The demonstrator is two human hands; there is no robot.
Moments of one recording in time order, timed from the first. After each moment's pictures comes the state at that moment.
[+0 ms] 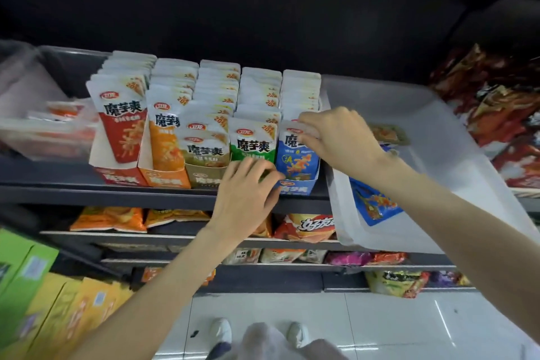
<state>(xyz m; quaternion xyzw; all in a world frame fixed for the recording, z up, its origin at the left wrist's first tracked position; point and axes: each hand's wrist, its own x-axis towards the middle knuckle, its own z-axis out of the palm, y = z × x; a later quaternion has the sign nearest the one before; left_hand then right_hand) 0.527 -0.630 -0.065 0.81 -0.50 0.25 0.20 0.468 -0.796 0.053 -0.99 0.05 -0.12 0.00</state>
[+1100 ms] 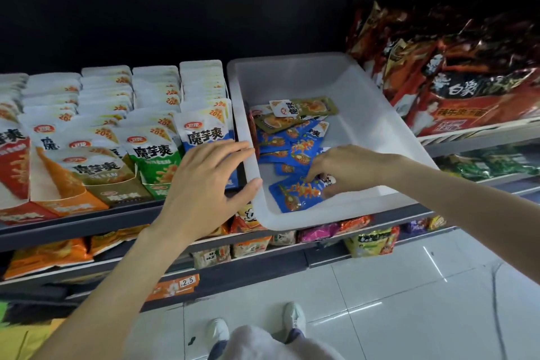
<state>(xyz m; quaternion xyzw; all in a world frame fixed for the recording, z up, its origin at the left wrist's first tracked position) 0.485 -0.679 -0.007 0.81 -0.56 0.08 0.17 0.355 -0.924 -0.008 -0.97 0.01 0.23 -0.01</state>
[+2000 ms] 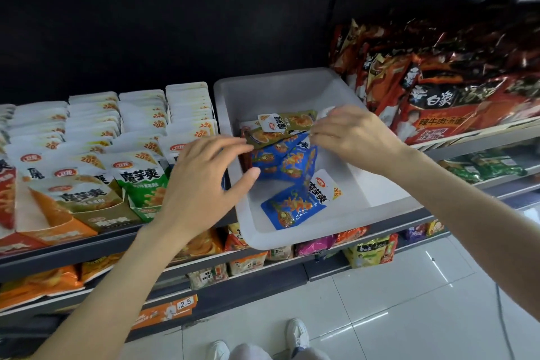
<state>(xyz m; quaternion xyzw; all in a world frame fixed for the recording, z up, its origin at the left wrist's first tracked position) 0.487 -0.707 0.019 0.79 -0.56 0.08 0.24 0.343 -0.961 0.024 -0.94 -0.12 -0.26 -0.21</state>
